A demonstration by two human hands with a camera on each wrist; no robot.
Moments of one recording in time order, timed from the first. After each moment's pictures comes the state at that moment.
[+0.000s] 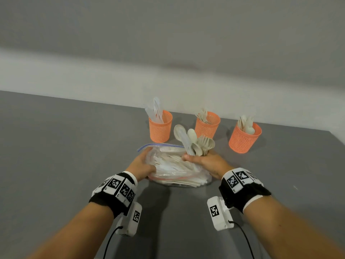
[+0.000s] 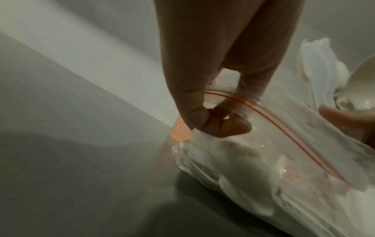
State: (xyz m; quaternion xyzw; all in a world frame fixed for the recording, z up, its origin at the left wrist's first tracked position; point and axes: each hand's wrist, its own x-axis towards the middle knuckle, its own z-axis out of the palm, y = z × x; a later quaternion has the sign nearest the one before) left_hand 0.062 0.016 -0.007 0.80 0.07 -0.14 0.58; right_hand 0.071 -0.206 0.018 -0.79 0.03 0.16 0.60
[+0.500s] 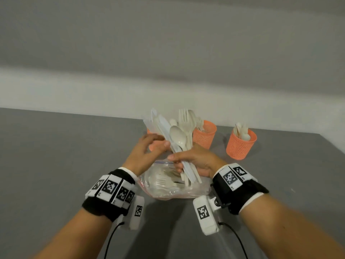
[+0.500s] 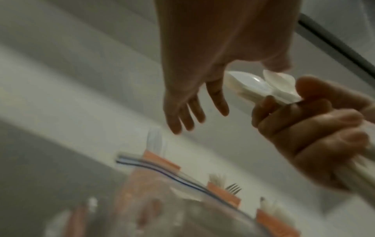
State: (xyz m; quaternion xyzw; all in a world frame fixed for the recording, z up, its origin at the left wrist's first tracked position) left_hand 0.056 0.013 0.072 0.81 -0.10 0.02 0.57; right_hand 0.059 -0.158 0.085 -0.64 -0.09 0.28 0.71
